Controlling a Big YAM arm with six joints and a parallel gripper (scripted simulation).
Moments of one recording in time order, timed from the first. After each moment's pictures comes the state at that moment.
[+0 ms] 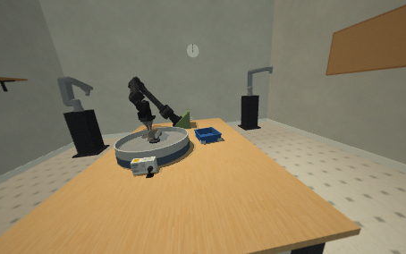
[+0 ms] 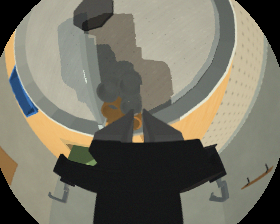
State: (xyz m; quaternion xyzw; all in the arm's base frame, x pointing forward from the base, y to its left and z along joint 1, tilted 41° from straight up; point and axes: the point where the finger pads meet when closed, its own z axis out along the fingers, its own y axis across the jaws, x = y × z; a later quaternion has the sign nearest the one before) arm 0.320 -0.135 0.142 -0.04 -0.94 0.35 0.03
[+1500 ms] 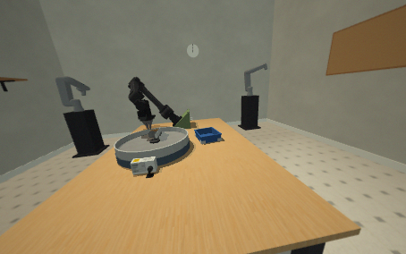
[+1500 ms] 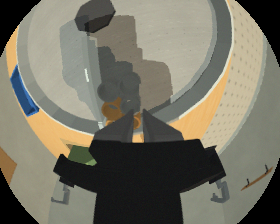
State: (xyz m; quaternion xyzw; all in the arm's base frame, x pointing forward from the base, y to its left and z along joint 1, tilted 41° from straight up) arm 0.322 -0.133 0.147 -0.03 -0.94 0.35 0.02
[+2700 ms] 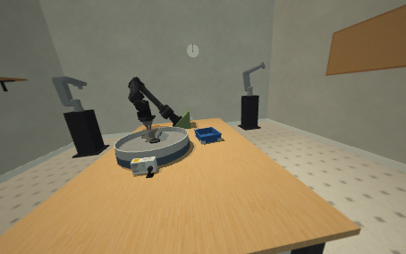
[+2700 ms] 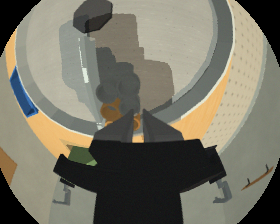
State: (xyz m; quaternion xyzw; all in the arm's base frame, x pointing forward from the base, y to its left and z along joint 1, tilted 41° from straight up) arm 0.322 -0.136 0.145 -0.04 -0.94 0.35 0.02
